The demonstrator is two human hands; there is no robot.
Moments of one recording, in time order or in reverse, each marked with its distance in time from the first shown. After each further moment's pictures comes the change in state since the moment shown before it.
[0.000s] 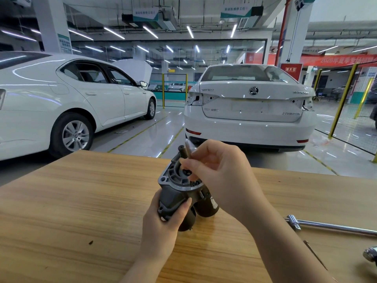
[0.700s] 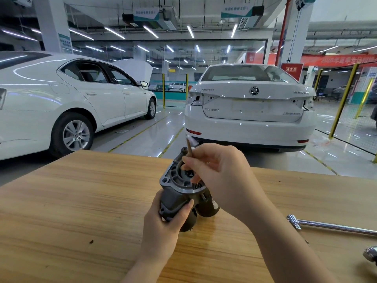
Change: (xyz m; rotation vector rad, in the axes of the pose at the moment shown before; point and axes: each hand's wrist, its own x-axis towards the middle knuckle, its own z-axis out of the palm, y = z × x) left_hand -0.003 0.002 0.000 0.016 -0.010 0.037; right_hand 0.000 0.002 -0.001 -0.066 -0.050 -0.020
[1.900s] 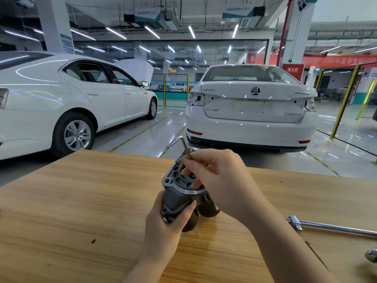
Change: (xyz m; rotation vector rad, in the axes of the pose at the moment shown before) left_hand 0.000 -0.002 -0.001 0.021 -0.008 -0.003; right_hand 0.000 0.003 0.003 -0.034 -0.060 -0.013
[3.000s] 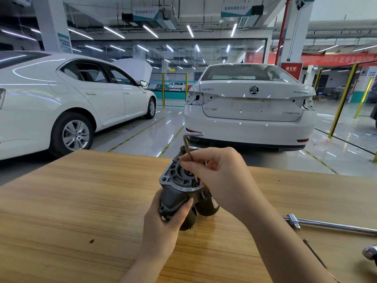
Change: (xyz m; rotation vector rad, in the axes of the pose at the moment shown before) left_hand 0.001 0.001 0.001 -0.024 -0.010 -0.036; right_hand 0.001 0.002 -0.001 0.105 0.039 0.003
